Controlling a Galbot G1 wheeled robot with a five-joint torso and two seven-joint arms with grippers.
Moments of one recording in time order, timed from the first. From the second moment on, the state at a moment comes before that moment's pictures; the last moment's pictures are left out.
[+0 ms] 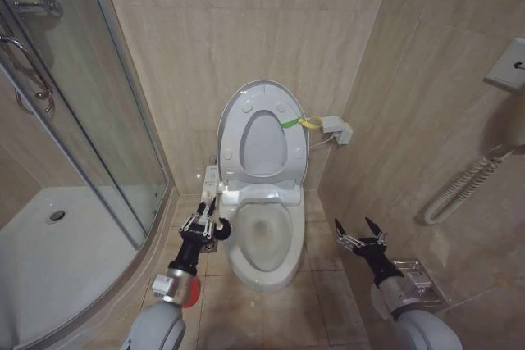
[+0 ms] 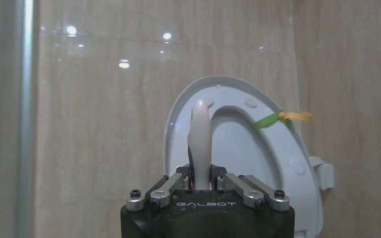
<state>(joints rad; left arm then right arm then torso) 1.38 -1.20 -0.28 -2.00 -0.15 -0.27 -0.14 -1.53 1.20 0.66 1.97 0.47 0.05 -0.05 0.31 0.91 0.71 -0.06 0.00</state>
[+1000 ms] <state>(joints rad) 1.67 -1.27 -0.48 -2.03 -0.08 -0.38 -0.22 -1.53 1.20 0.66 1.97 0.47 0.05 -0.05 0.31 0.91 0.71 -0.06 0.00</state>
